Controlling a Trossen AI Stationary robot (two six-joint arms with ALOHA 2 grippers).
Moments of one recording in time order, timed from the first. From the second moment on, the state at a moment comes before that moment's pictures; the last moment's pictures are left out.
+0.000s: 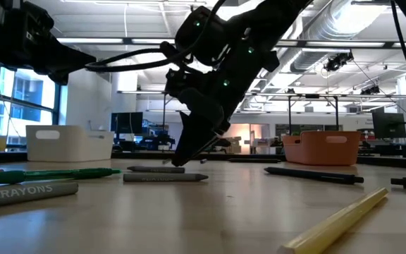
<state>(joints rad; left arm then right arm) 0.16 0.01 0.04 -0.04 -0.19 -0.01 0.06 2.09 1.34 -0.21 0.05 0.14</state>
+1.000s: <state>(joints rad) 0.16 0.01 0.04 -0.04 -0.19 -0.01 0.06 2.15 1.39 -0.25 0.06 0.33</state>
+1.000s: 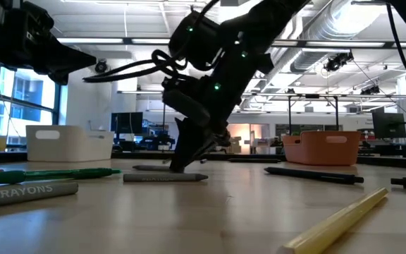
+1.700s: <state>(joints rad) 0.16 0.01 0.04 -0.04 -0.19 -0.01 0.05 2.16 1.89 -0.79 0.40 0.69</state>
